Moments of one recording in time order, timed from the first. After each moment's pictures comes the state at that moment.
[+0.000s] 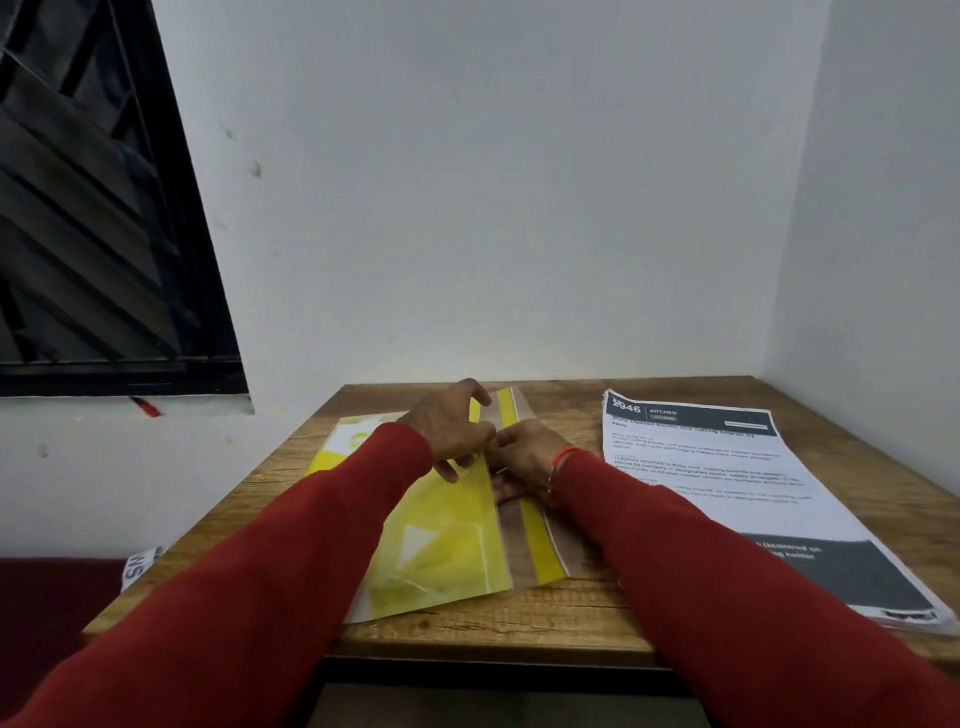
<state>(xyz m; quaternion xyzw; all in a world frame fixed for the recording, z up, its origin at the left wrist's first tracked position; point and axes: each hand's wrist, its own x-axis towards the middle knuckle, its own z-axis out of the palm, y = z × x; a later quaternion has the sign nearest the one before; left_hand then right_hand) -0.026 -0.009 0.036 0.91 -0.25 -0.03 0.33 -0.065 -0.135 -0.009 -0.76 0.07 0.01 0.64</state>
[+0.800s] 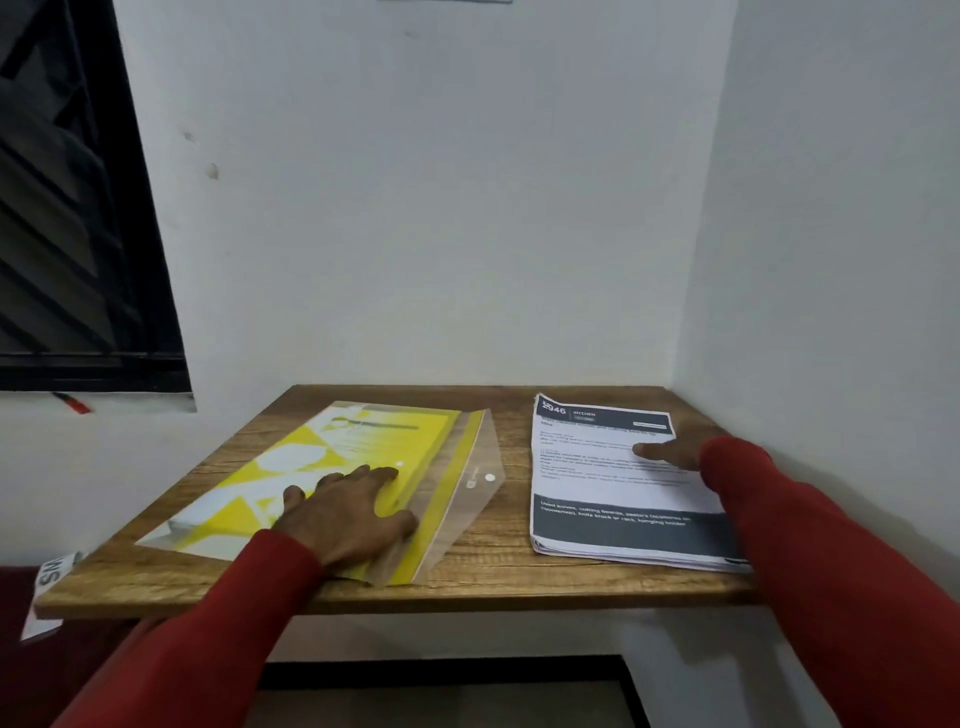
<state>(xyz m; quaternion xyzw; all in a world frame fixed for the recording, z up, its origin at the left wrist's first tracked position) -0.102 0.055 -0.018 0.98 -0.20 0.01 0.08 -0.140 -0.422 -0.023 -0.91 0.35 -0.06 0.20</state>
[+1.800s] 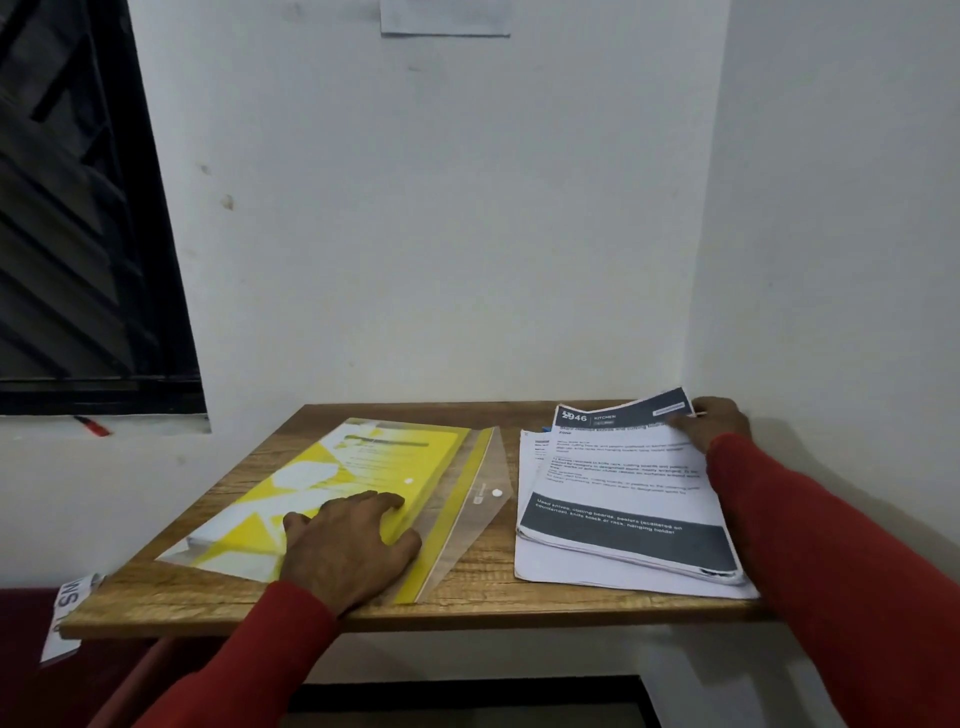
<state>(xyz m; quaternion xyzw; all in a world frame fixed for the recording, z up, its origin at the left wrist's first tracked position) -0.129 0.054 -0.022 0.97 -0.17 0.13 0.10 -0.167 -0.378 0.020 -0.80 0.33 -0.33 0.37</state>
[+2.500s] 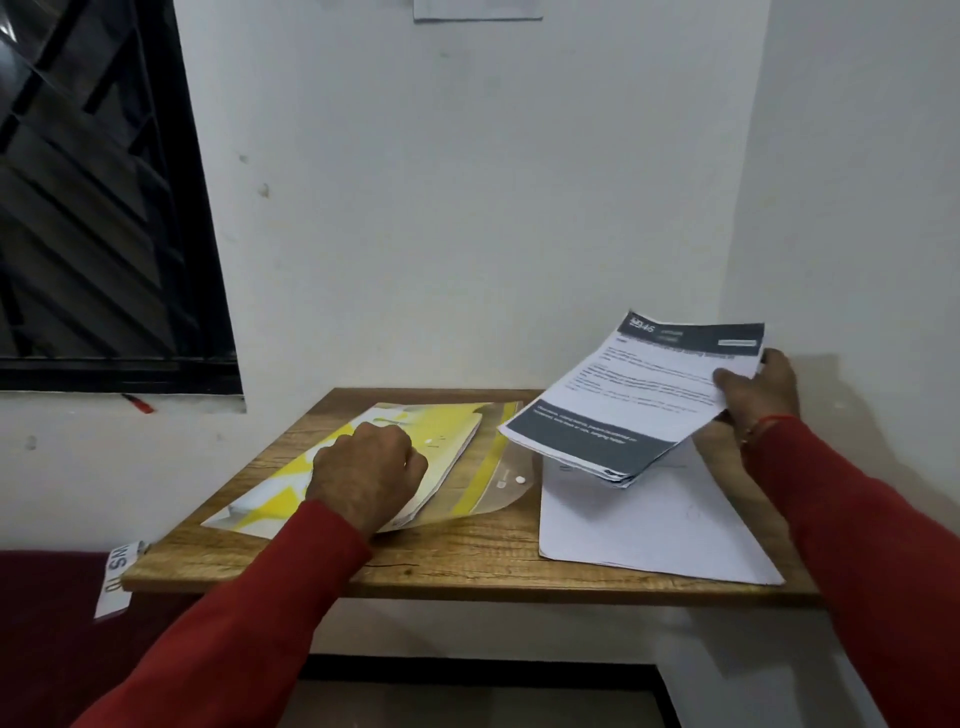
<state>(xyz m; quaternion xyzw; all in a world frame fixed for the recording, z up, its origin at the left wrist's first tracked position) -0.125 0.056 0.020 0.96 -0.15 0.23 0.07 -0.183 -0.346 0.046 -0.65 0.26 -0.46 0.54</state>
